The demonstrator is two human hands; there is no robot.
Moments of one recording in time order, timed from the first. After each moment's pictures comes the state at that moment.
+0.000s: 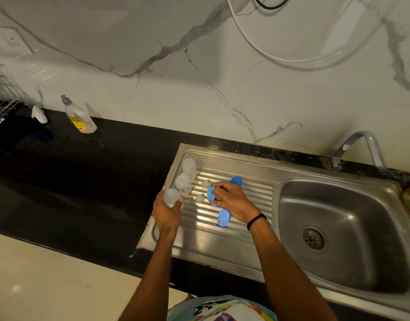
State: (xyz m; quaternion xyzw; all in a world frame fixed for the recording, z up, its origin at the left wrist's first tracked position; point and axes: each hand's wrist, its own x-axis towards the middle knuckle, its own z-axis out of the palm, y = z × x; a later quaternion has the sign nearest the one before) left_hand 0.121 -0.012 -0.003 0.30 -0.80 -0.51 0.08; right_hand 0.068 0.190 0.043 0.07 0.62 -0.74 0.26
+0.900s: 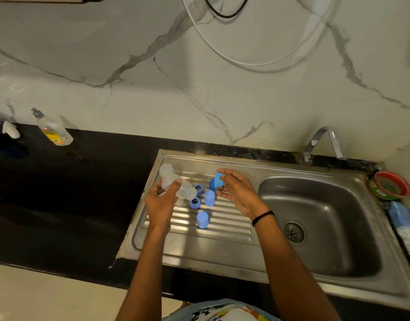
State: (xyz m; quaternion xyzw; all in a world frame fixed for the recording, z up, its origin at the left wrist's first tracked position) left_hand 0.109 0.051 0.078 0.26 -0.60 -0.75 0.08; right_hand 0.070 0.267 0.086 0.12 0.56 -0.80 0.18
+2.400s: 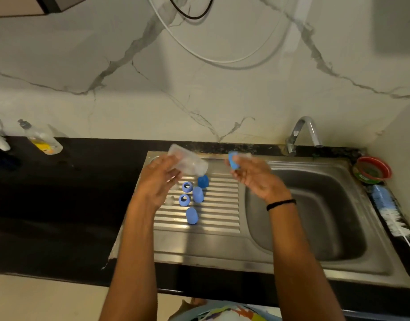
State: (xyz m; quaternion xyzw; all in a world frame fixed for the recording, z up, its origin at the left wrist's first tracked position) left_hand 0.089 0.089 0.166 0.19 -0.58 -0.79 -0.09; right_hand 0.088 0.357 0.133 0.10 0.44 -0.88 0.15
